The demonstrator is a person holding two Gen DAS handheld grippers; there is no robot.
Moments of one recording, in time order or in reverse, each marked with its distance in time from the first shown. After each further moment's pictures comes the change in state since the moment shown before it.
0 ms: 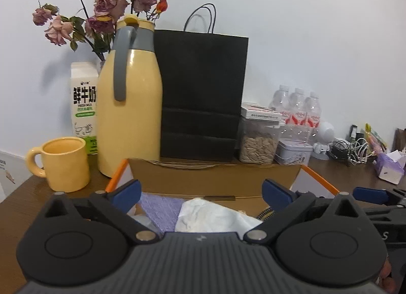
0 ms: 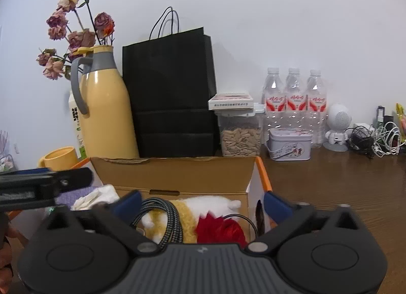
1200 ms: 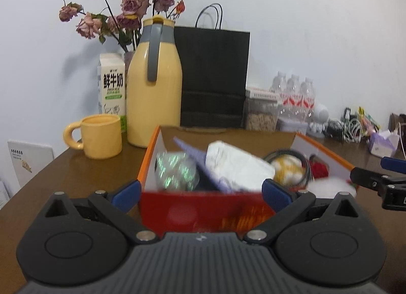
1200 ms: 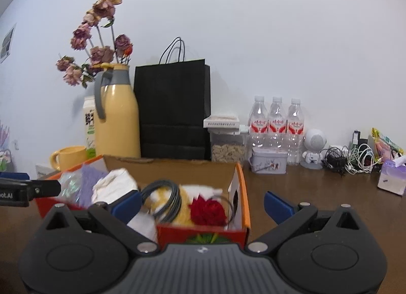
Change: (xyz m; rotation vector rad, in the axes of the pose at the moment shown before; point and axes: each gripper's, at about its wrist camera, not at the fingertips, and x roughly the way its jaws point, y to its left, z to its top) left arm -0.095 0.028 -0.047 0.028 0.043 0.012; right arm -0.106 0.005 -0.040 -0.086 -0.100 -0.023
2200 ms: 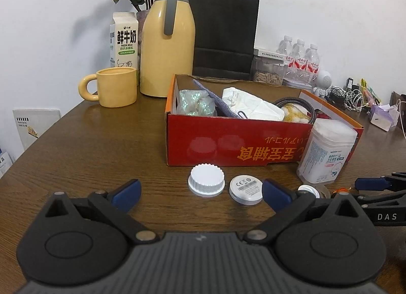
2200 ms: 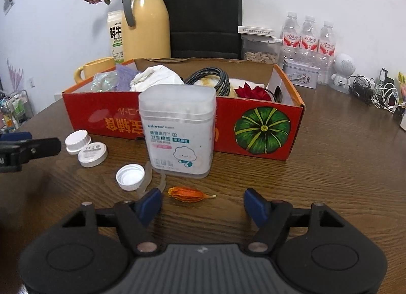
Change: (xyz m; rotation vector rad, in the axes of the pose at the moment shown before) left arm -0.022 0.024 -0.037 -0.025 0.172 0.005; right arm 0.003 0.039 -0.041 -0.012 0.402 0.084
